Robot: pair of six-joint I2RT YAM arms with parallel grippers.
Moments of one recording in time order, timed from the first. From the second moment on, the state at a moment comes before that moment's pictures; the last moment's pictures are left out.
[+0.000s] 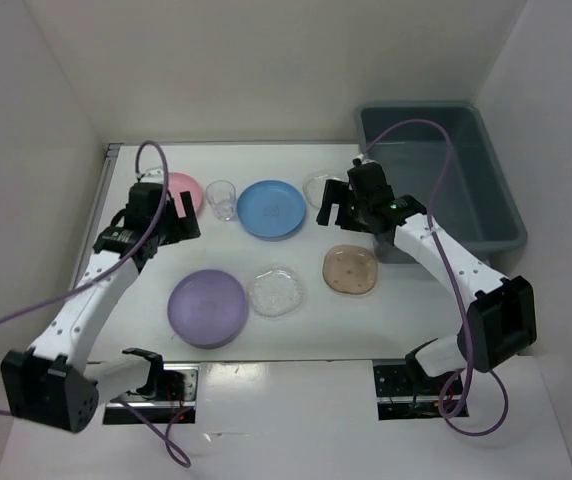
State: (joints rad) left arm -0.19 1.09 1.00 -0.58 -0.19 -0.35; right arm 0.46 1.42 1.18 -0.54 0.07 0.54
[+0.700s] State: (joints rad) left arm -0.27 1.12 0.98 -0.61 -0.31 -0.35; right arm 0.46 1.97 1.42 -0.43 0.12 0.73
